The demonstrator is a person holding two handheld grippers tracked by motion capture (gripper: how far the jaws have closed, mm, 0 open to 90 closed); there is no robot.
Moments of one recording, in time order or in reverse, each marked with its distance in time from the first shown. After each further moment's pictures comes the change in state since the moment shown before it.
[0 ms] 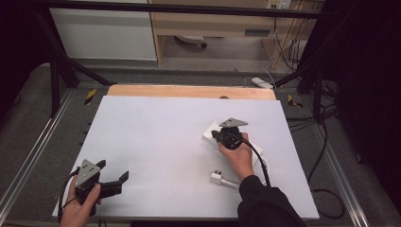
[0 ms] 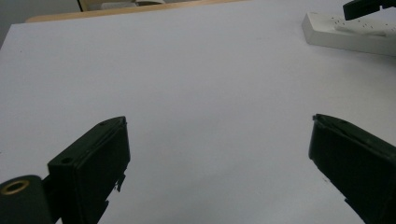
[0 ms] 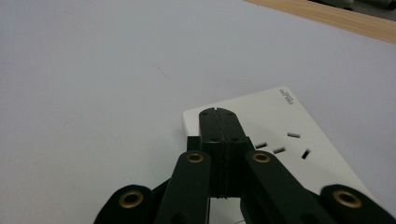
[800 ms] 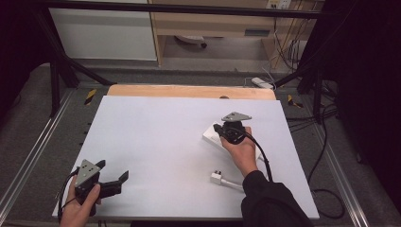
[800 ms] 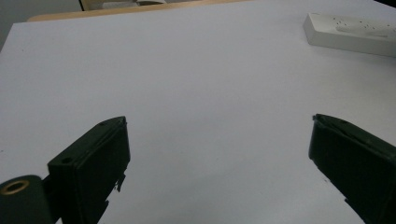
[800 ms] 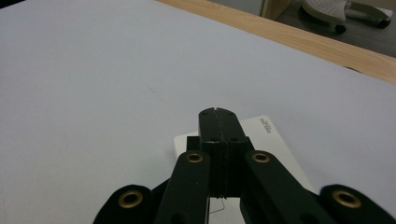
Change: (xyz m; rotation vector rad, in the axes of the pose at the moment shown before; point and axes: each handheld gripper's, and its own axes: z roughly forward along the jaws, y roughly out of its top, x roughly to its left) left arm 0.000 0.000 0.000 -0.002 0.000 -0.001; right arm -0.007 0.019 -0.013 -0.039 -0.005 -0.027
